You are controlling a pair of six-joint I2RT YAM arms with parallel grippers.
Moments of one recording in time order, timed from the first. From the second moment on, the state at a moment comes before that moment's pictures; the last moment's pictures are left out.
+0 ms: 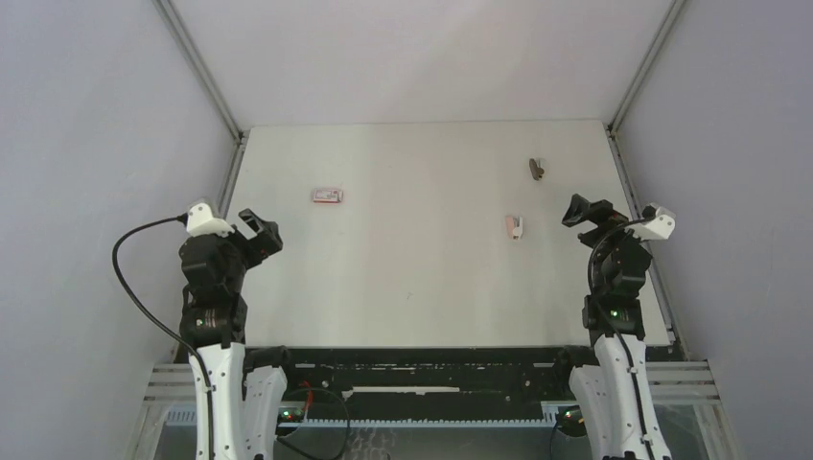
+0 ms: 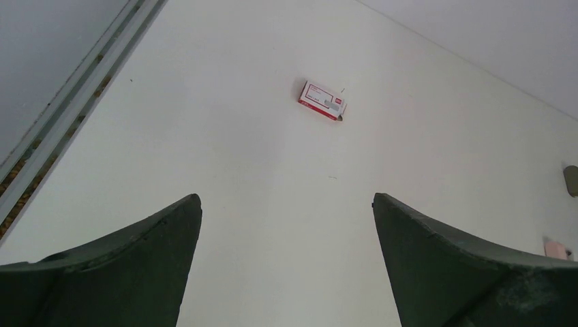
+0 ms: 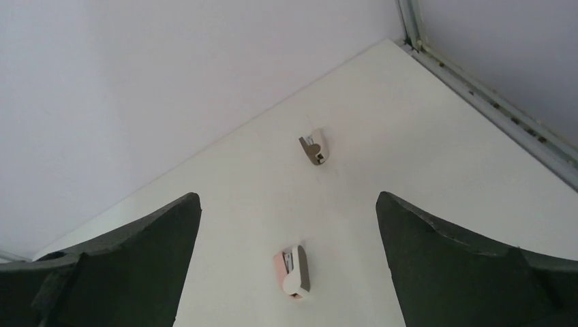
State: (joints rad) left arm 0.20 0.55 0.74 -0.50 0.05 -0.35; right arm -0.09 0.58 0.42 0.17 0.14 0.47
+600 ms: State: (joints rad) left arm 0.20 0.65 0.74 -0.52 0.00 -0.40; right arm -0.20 0.73 0.51 0.00 -0.18 0.54
